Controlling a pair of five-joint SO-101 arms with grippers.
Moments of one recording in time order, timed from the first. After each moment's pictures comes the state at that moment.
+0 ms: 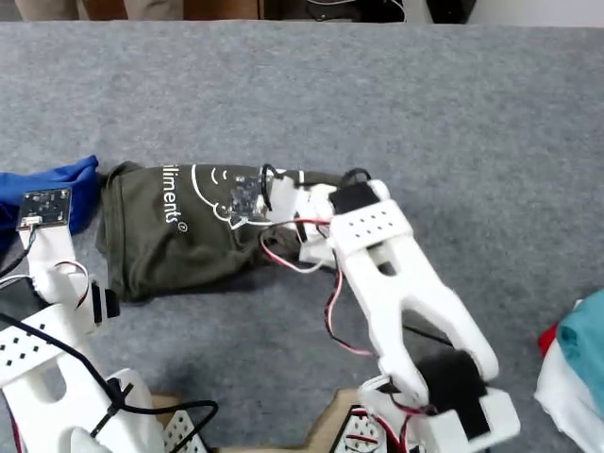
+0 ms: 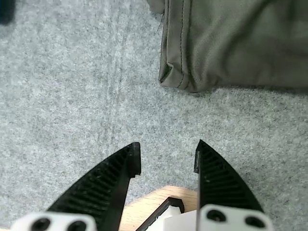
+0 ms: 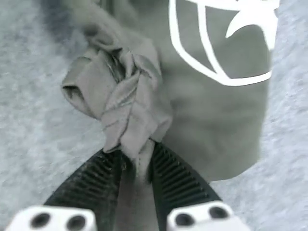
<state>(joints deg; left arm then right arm) -34.5 -54.5 50.5 86.5 -30.7 -24.3 -10.3 31.1 62.9 47.9</state>
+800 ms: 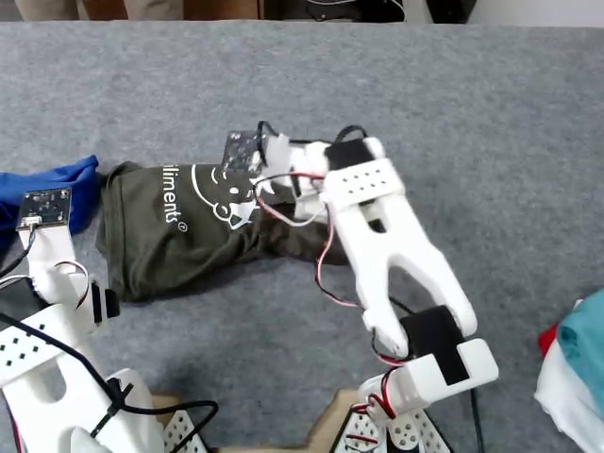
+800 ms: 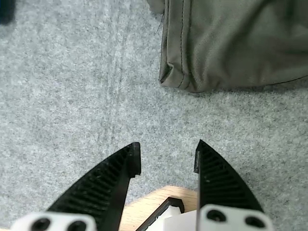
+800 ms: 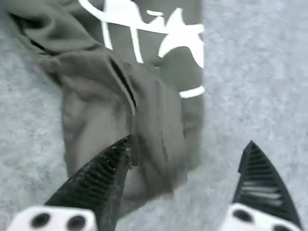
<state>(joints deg) -34.5 -54.5 50.5 86.5 -30.7 -21.2 2.8 10.2 66.9 50.4</state>
